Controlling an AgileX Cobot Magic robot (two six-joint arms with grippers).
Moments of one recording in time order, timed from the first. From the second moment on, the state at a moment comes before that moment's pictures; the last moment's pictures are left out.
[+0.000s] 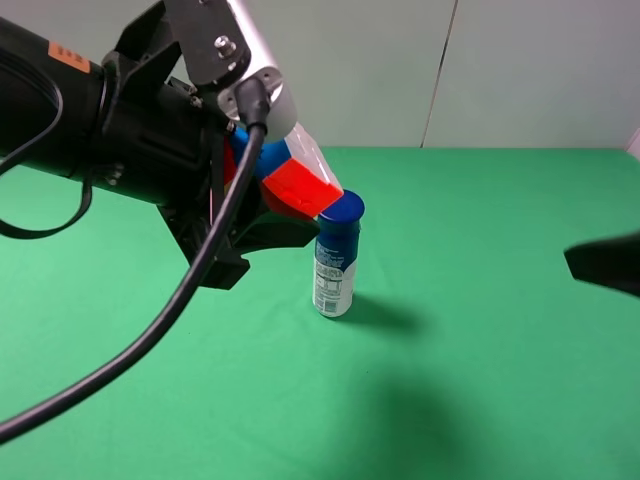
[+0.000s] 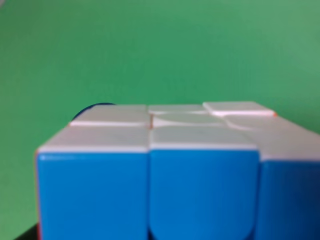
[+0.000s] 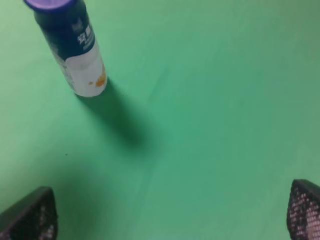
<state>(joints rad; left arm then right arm) -0.80 1.25 -0.84 -0.59 0.33 0.93 0.44 0.64 -0.70 0.09 0.91 -0.18</state>
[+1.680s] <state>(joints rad) -0.80 1.25 -0.84 -0.60 0.37 0.93 0.35 0.18 -0.49 -0.01 1.03 0.01</state>
